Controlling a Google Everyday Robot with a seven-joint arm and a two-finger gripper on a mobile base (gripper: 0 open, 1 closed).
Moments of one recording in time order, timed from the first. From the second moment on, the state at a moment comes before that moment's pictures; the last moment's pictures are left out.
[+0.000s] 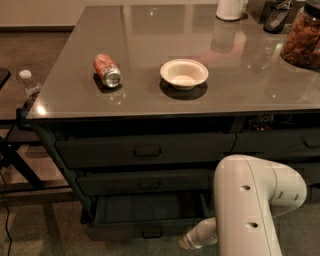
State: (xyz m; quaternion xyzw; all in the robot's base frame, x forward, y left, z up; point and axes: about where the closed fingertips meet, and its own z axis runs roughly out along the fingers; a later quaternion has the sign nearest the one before) arm 0.445 -0.112 0.163 -0.36 0.91 0.15 0.14
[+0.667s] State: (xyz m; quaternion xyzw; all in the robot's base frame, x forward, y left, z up) arm 0.445 -0.112 0.163 -0.36 0.91 0.15 0.14
